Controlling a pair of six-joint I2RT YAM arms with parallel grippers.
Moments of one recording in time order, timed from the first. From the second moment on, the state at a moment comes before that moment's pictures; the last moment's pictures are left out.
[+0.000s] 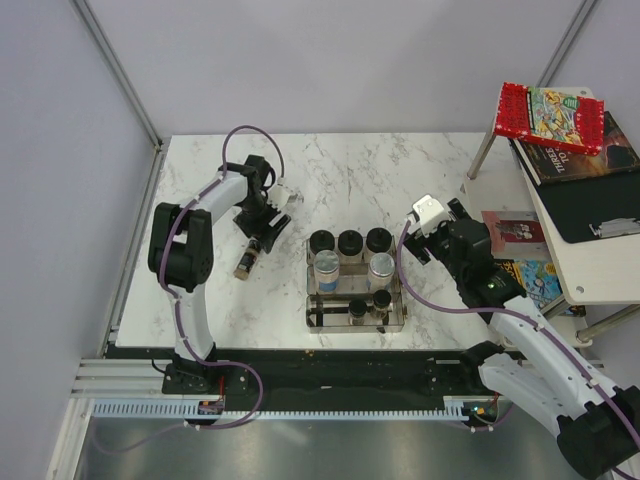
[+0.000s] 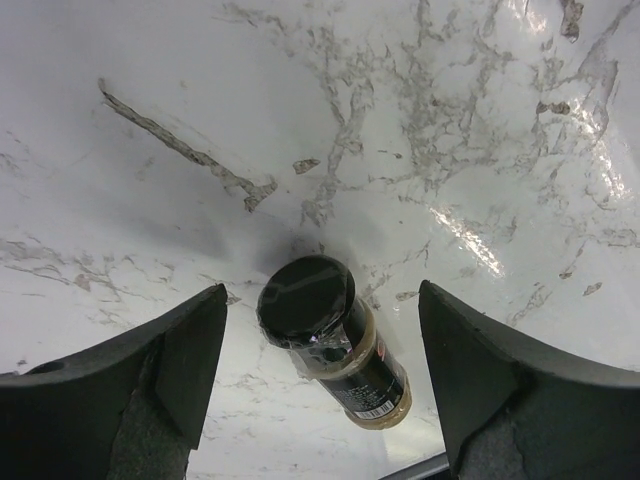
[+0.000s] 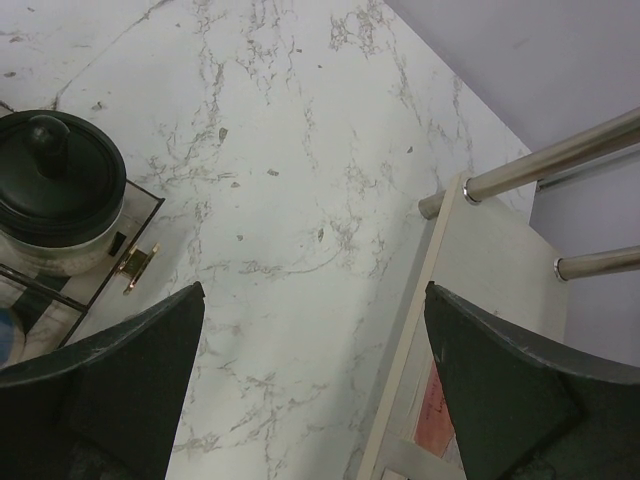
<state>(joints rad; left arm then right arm) -0.26 2.02 1.55 -0.99 0.15 0.50 0.43 0.85 0.64 -0.15 0.20 -0.48</state>
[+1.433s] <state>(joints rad) -0.23 2.10 1.57 -1.03 0.20 0.44 0.43 0.83 0.64 -0.17 0.18 -0.48</state>
